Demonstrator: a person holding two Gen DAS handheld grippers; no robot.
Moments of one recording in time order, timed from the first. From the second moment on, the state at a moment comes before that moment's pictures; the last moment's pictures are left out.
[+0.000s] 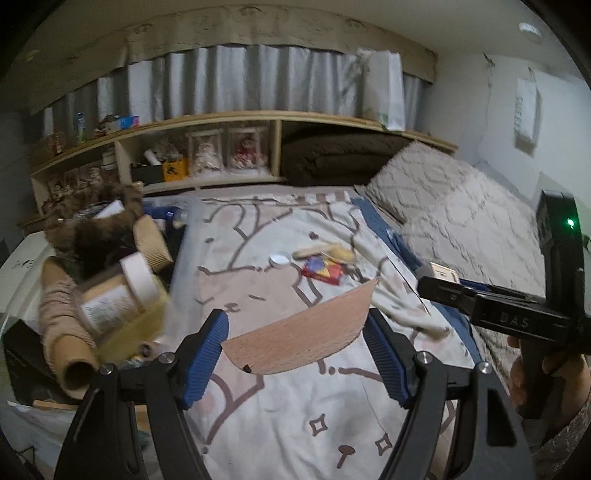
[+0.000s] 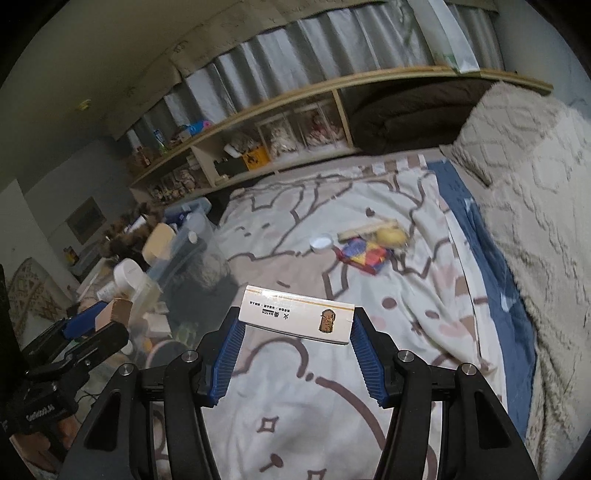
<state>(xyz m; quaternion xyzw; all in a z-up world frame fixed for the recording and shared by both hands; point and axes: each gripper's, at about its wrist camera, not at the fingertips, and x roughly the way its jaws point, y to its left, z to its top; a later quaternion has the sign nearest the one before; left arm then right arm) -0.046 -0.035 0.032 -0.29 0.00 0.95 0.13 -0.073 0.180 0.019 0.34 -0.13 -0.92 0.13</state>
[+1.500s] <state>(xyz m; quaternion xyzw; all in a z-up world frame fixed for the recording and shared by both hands) -0.045 -0.250 0.052 -0.22 -0.16 0.96 -0.06 -0.100 -0.027 0.091 0.31 0.02 -0.91 0.26</state>
